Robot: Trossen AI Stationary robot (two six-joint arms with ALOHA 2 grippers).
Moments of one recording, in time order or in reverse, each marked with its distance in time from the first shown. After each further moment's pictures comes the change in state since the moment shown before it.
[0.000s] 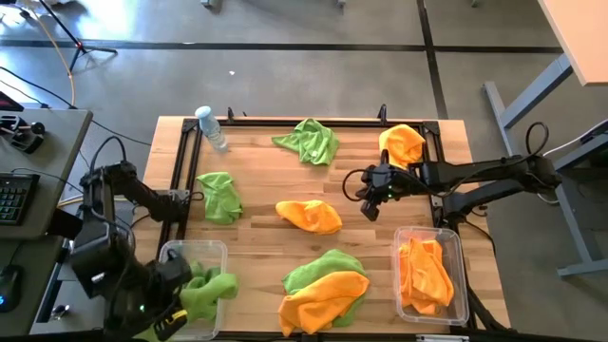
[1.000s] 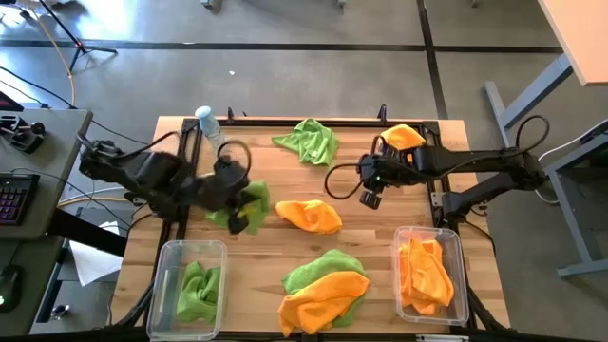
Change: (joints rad) left arm 0.712 -0.257 -0.279 0.299 -0.394 1.230; right arm 0.006 0.177 0.443 -0.500 0.210 -0.191
